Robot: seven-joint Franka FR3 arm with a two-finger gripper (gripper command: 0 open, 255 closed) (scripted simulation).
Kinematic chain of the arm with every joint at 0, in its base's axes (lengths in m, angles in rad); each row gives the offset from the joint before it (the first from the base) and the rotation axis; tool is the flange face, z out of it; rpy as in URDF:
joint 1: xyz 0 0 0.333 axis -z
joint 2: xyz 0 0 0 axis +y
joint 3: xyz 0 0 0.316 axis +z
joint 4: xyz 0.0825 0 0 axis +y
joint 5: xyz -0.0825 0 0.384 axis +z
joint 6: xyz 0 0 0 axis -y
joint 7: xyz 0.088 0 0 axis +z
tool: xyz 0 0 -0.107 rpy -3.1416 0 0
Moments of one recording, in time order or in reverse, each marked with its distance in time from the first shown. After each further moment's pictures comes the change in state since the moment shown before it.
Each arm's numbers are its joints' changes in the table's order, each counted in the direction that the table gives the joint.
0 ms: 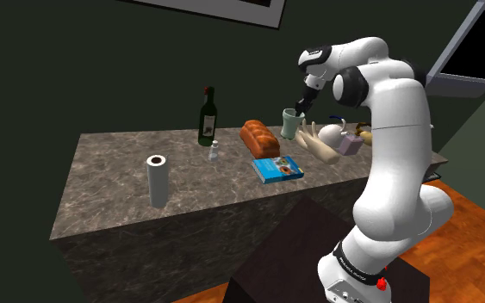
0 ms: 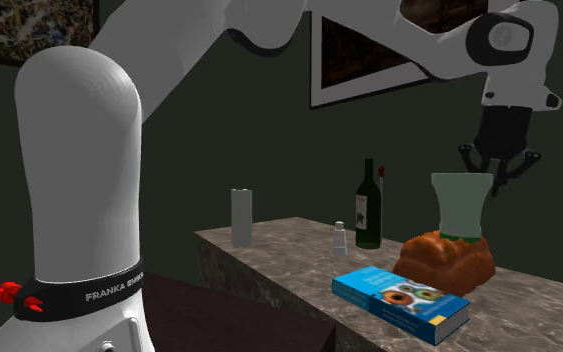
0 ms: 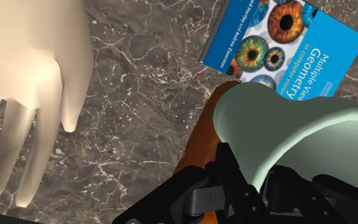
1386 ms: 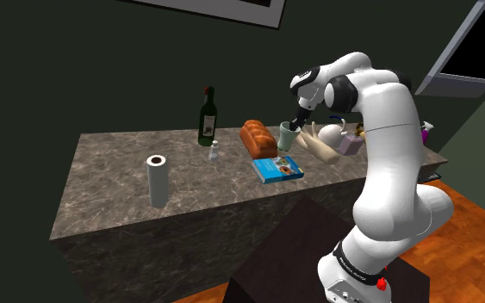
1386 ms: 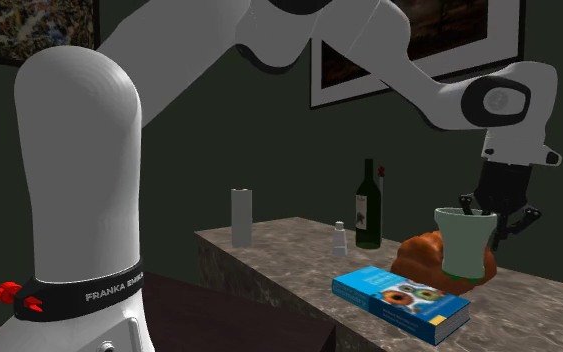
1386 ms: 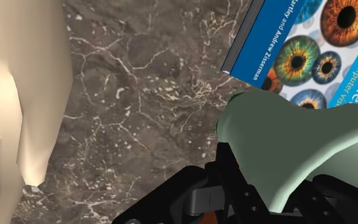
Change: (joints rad) arm 0.005 0.104 0.029 0.110 0.054 0.207 0.058
